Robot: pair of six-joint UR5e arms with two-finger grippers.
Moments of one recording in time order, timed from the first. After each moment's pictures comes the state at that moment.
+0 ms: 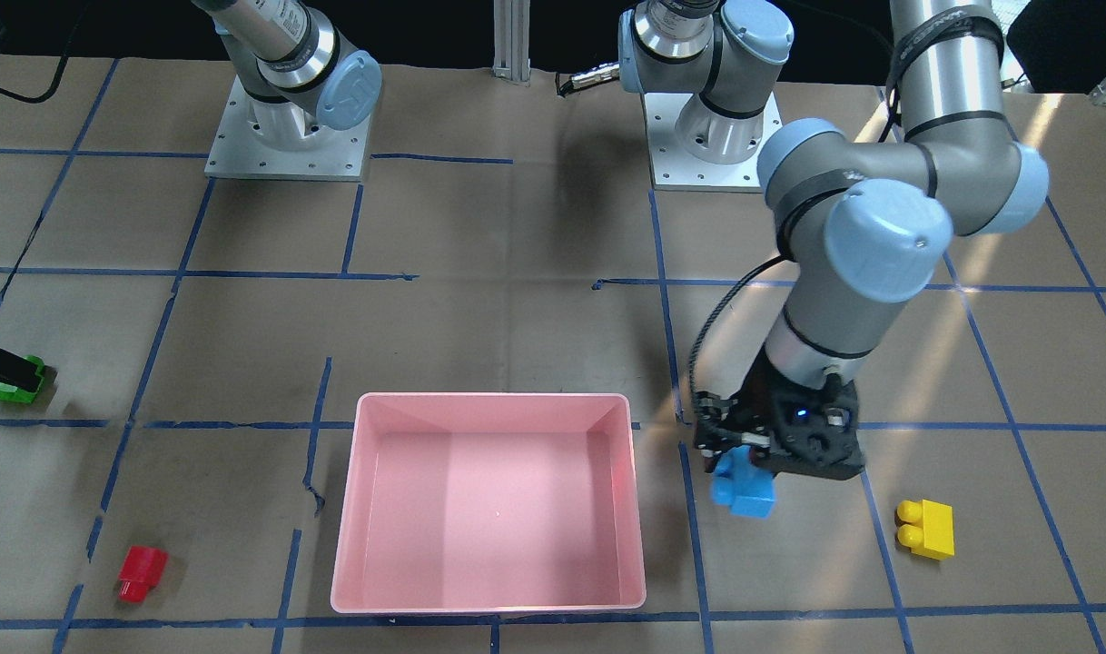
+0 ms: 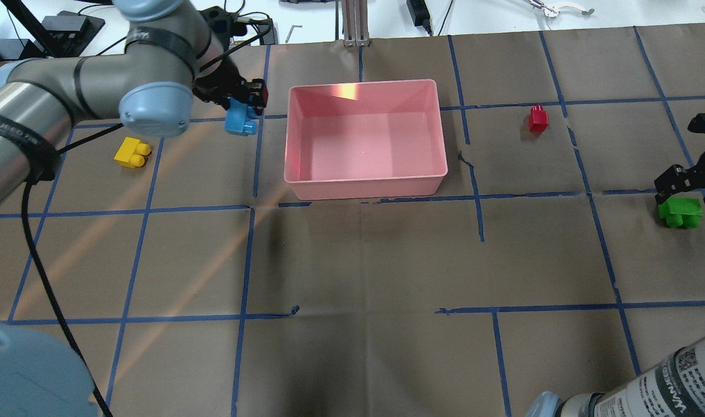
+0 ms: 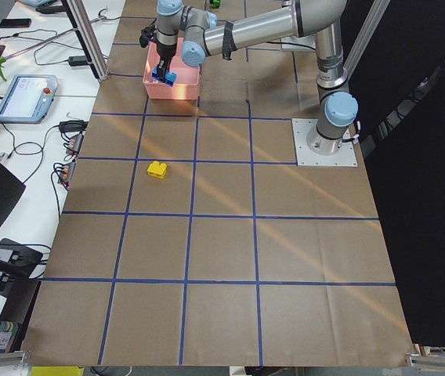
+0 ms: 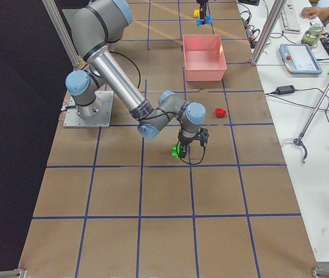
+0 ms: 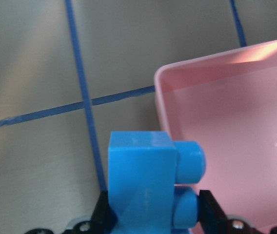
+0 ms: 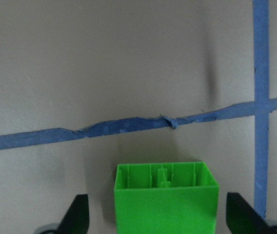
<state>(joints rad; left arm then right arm) -1.70 -2.03 -1.47 -1.01 1.51 0.14 0.88 -1.11 1.80 -2.18 -1.66 -0.55</state>
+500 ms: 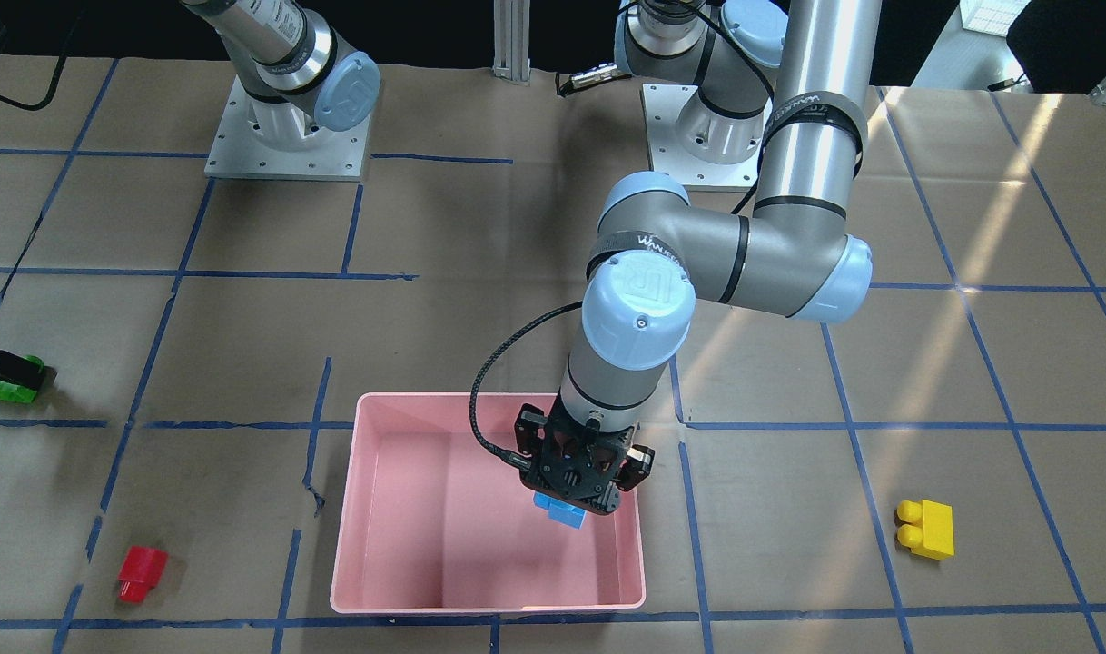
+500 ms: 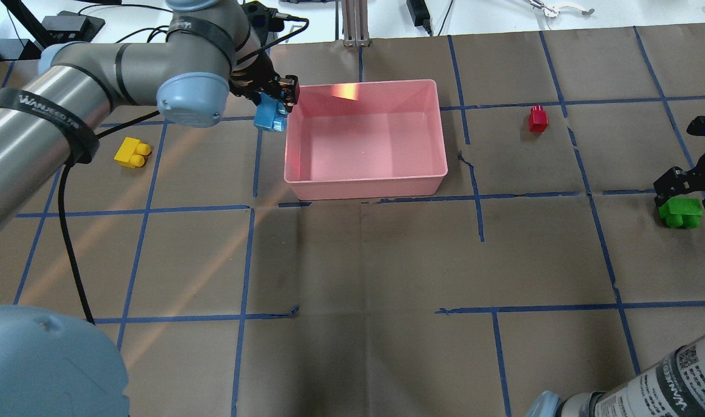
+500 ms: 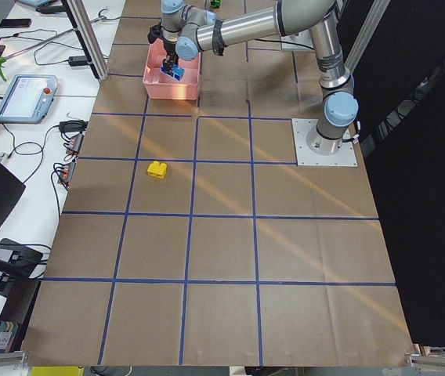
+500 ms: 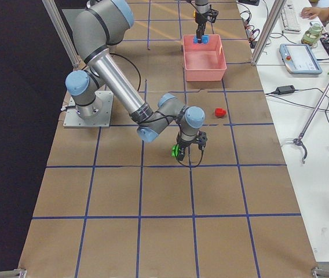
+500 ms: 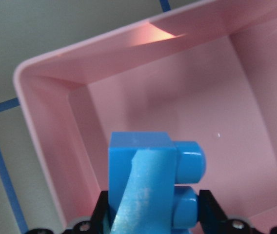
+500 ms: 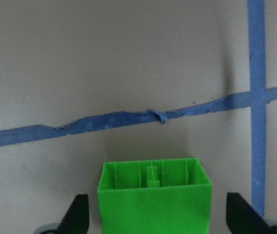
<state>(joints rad) -1.80 -2.11 -1.46 -1.01 1.52 0.13 0.87 -1.10 1.80 -2.18 -1.66 -0.54</state>
